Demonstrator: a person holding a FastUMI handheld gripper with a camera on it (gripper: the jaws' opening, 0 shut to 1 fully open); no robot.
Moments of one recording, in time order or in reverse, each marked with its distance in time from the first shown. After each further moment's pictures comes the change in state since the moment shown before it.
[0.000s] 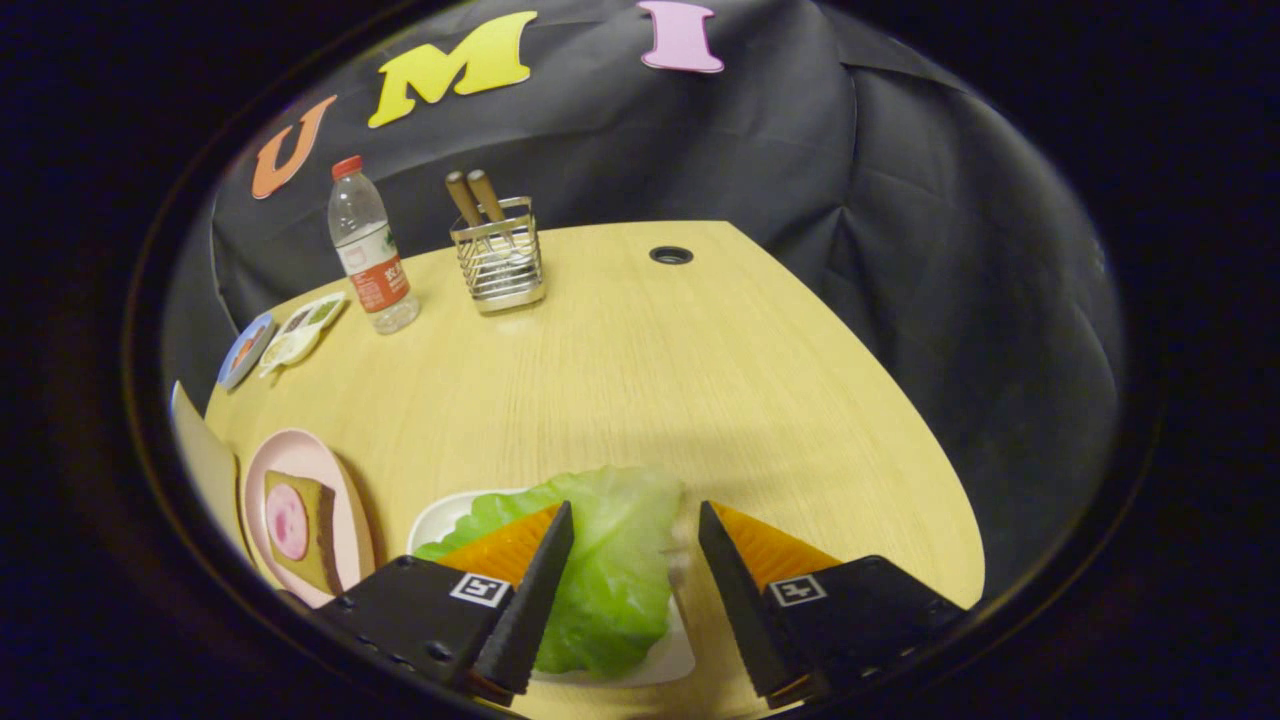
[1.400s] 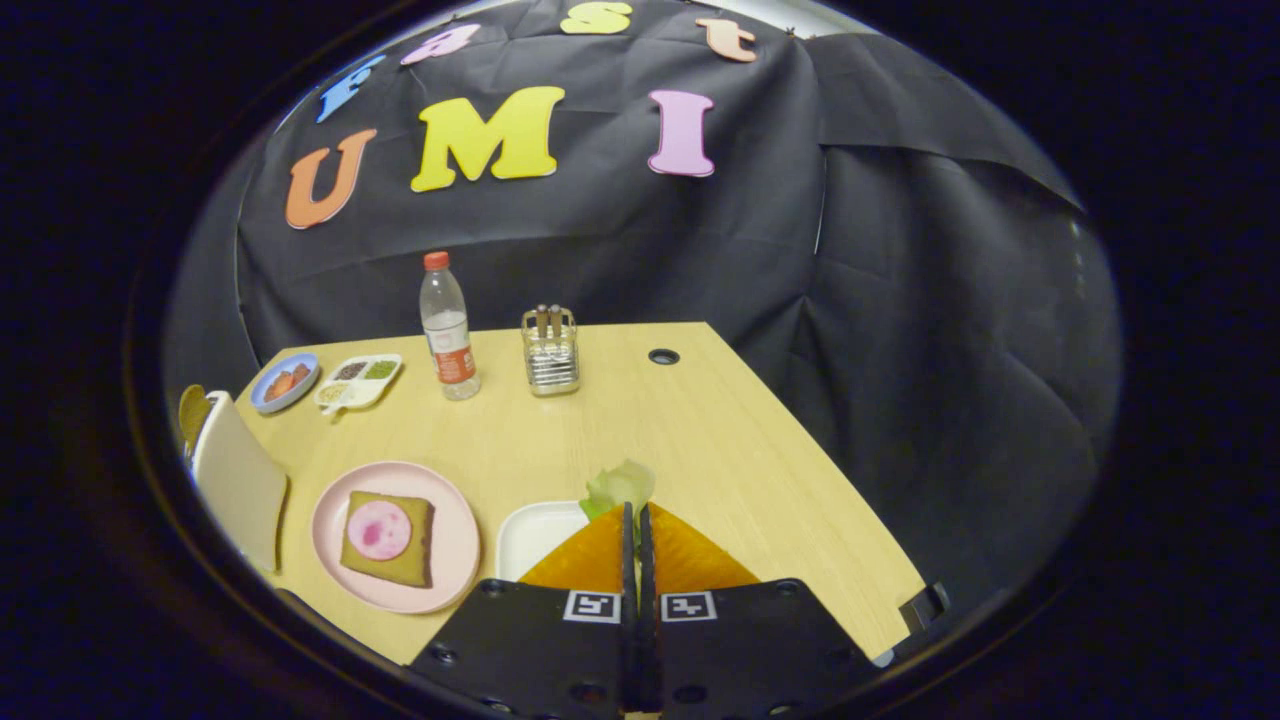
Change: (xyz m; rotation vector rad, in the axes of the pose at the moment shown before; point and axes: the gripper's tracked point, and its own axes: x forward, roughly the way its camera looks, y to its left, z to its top) arm -0.153 0.028 0.015 -0.016 -0.277 -0.060
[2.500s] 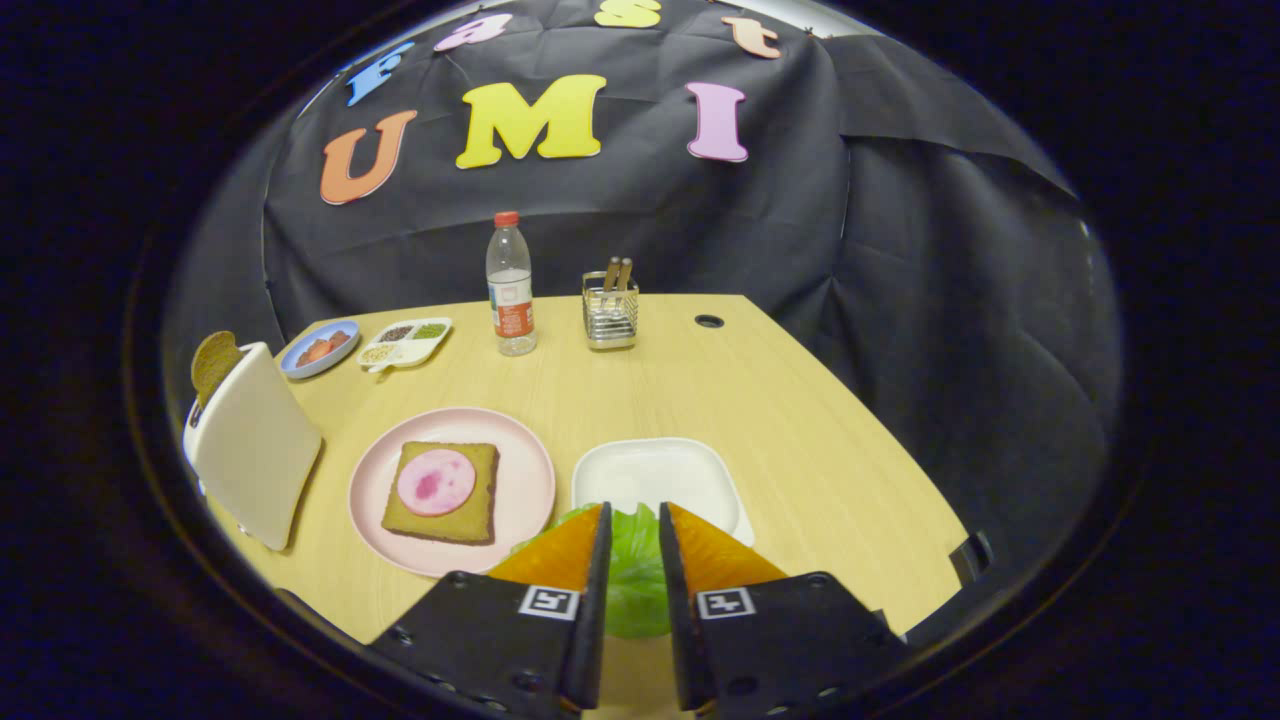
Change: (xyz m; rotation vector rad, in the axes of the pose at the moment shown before) arm -0.012 0.059 -0.074 -0.008 0.070 0.062
